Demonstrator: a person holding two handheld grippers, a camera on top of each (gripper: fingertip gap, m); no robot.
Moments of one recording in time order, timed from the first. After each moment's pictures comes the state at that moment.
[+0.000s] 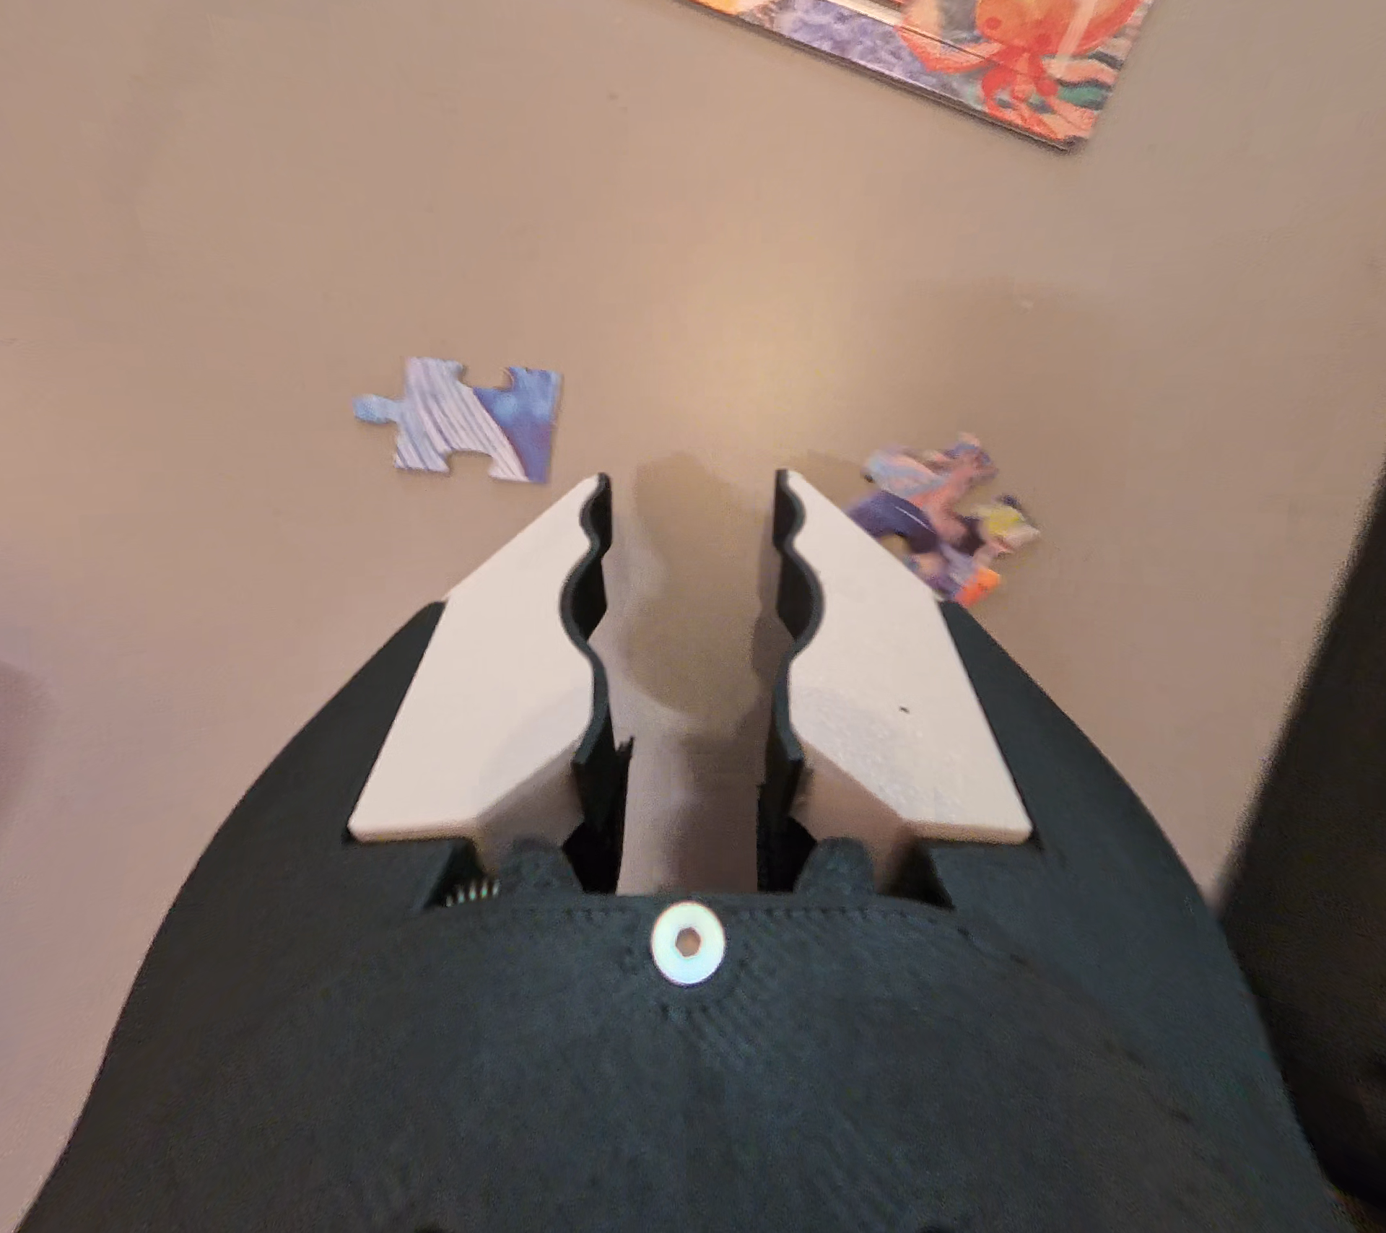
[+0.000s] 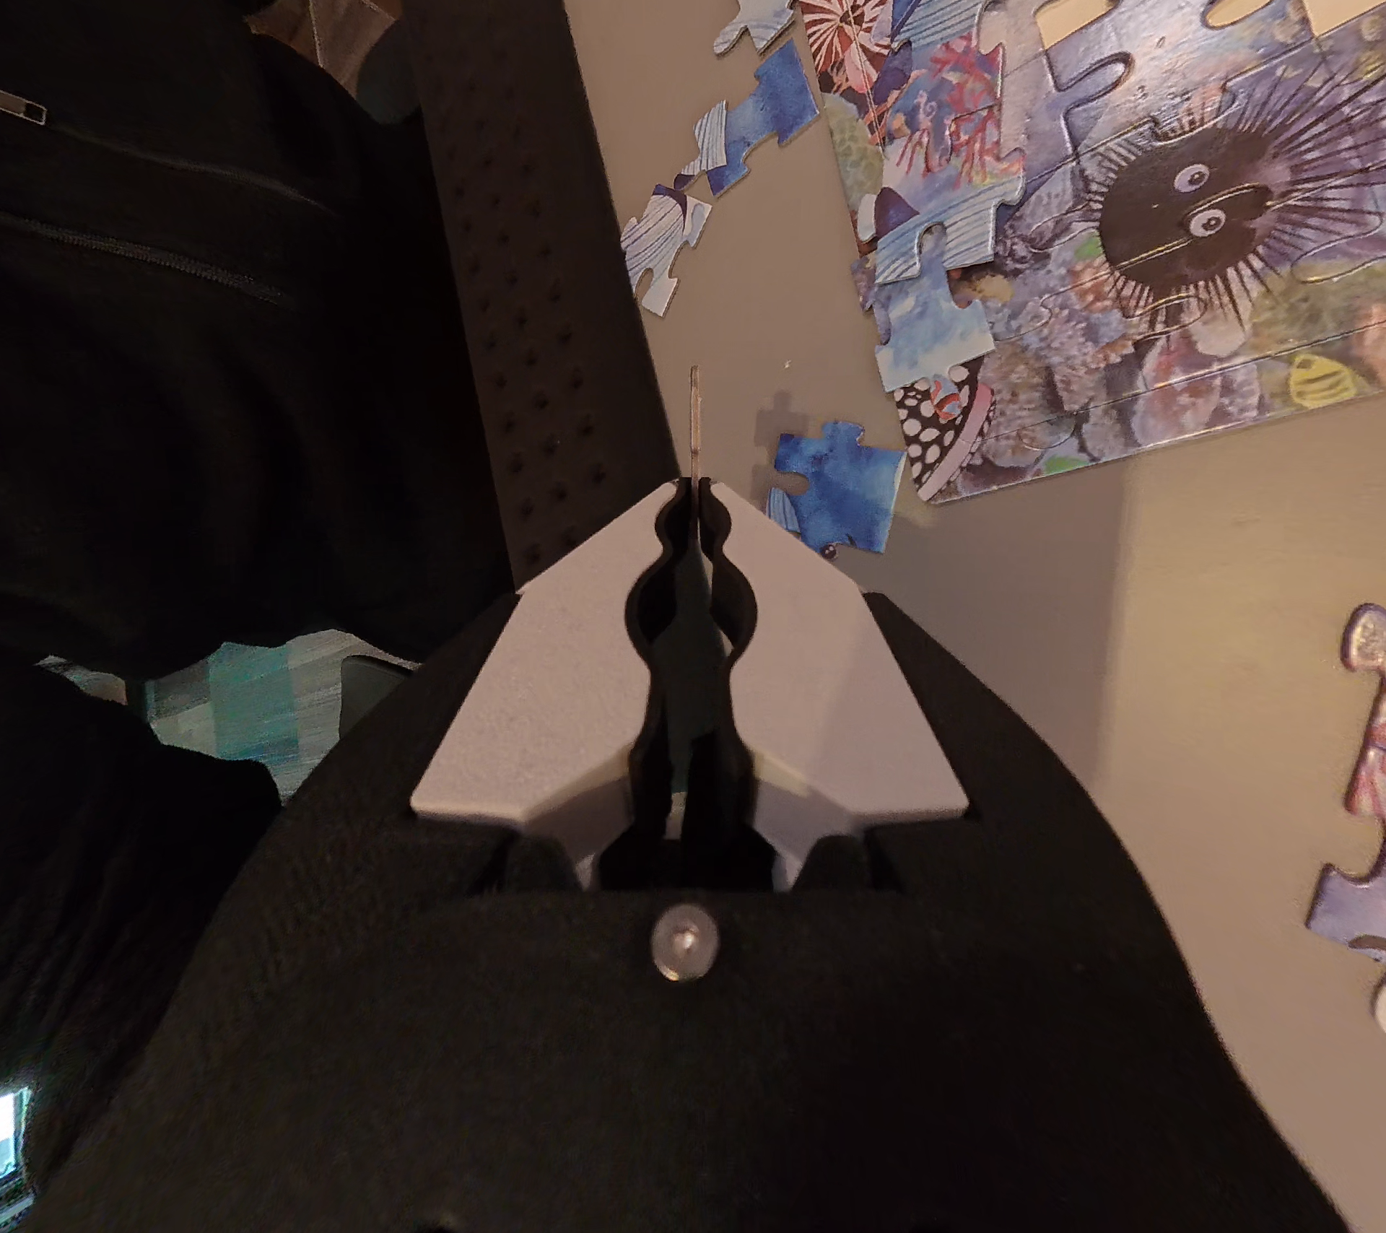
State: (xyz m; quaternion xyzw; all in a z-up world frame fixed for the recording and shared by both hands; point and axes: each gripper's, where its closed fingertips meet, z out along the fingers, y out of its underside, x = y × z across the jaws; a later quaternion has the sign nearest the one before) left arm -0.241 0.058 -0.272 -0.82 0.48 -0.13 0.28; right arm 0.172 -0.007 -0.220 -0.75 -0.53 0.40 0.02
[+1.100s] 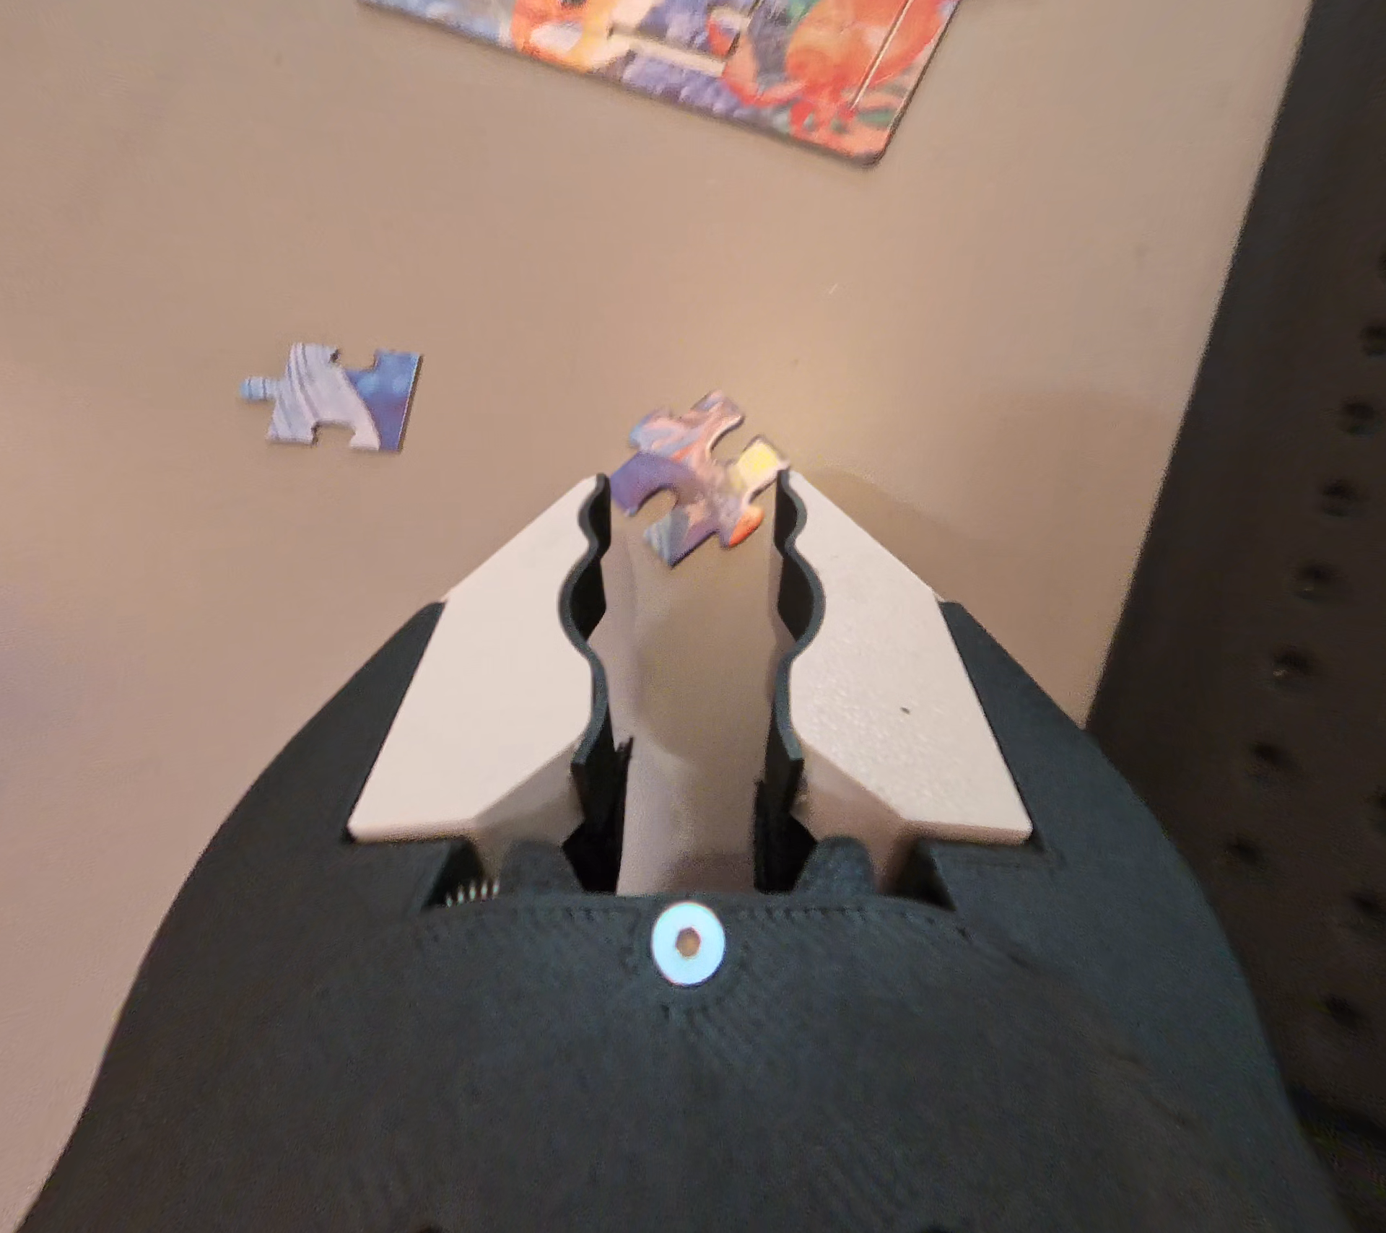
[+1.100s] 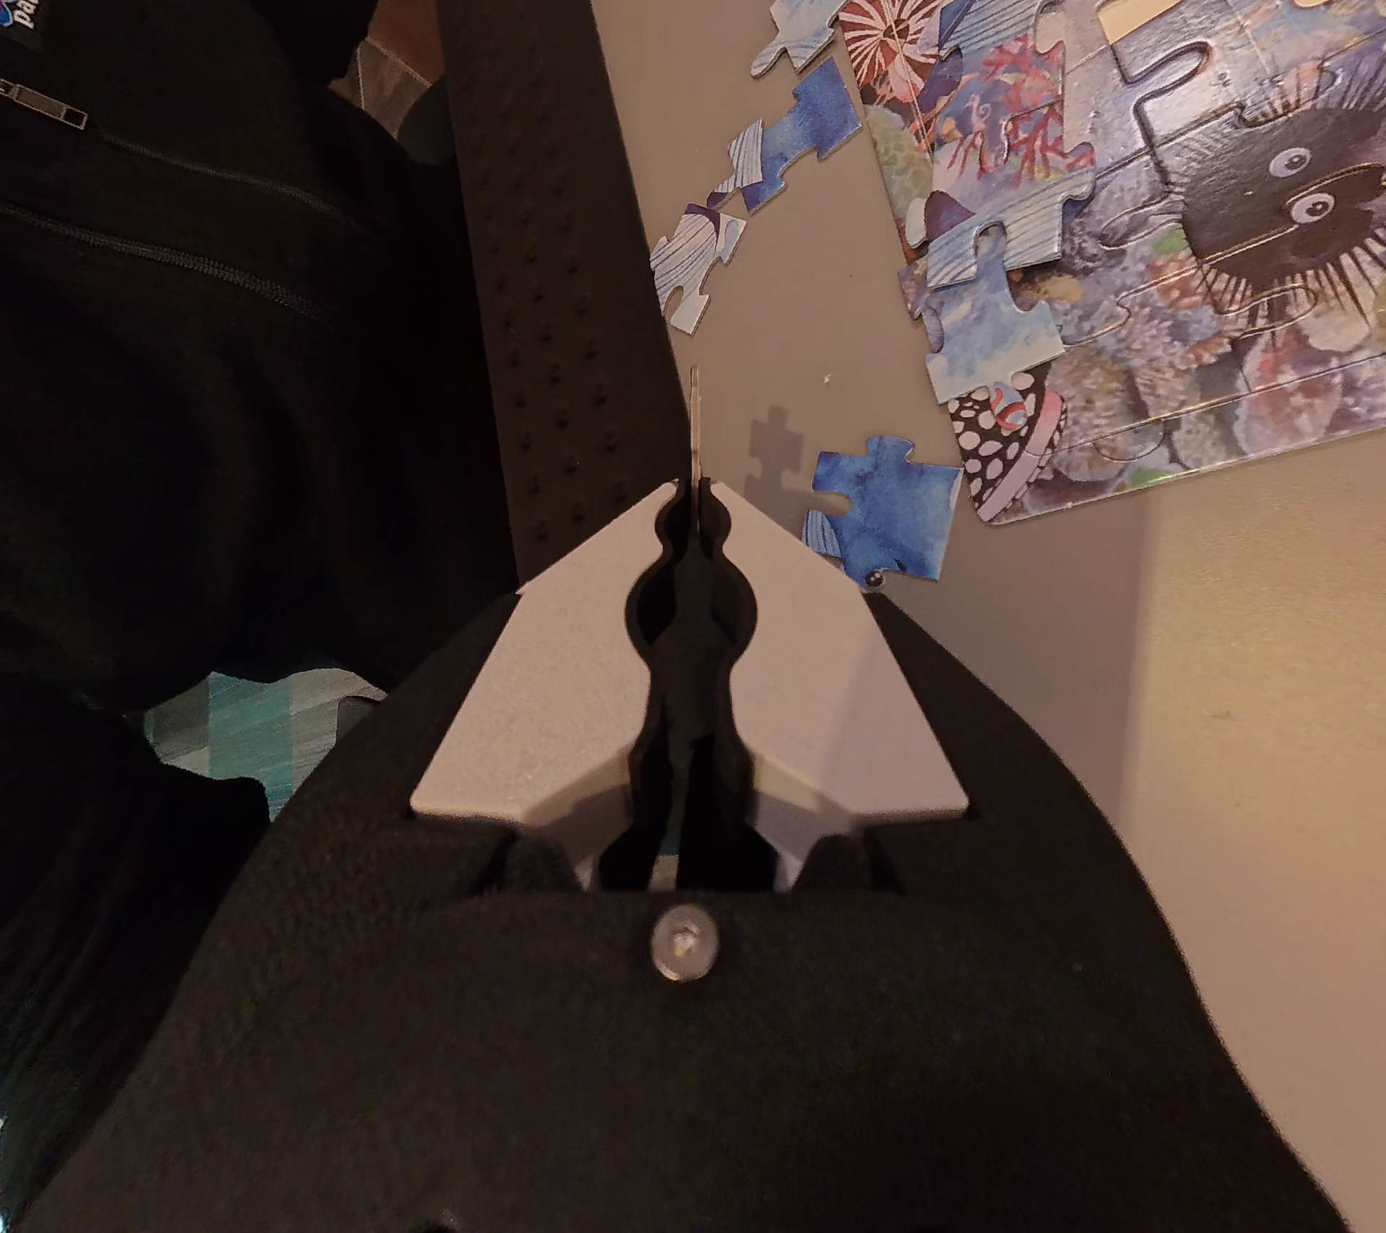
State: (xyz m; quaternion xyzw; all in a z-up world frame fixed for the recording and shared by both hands) left arm -0.228 0.007 -0.269 -0.80 0.47 -0.14 0.35; right arm 0.166 -0.024 -0.229 -0.74 -0.52 0.43 0.05
